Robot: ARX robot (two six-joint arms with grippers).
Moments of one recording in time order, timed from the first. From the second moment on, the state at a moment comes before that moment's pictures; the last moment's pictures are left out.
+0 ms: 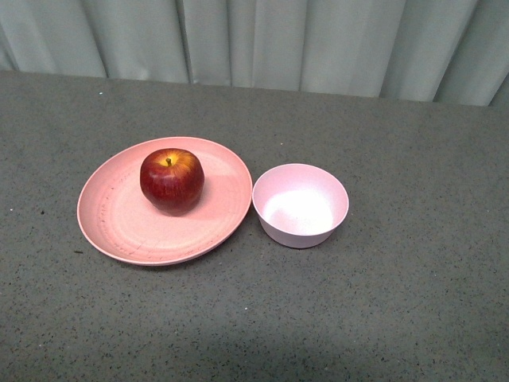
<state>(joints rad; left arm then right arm) 0.00 0.00 0.02 0.00 0.00 0.00 0.00 0.71 0.01 0.68 0.00 0.00</state>
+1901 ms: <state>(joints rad) -0.01 0.01 0.02 0.00 -0.01 -0.01 0.00 0.00 0.01 0.00 0.00 0.00</state>
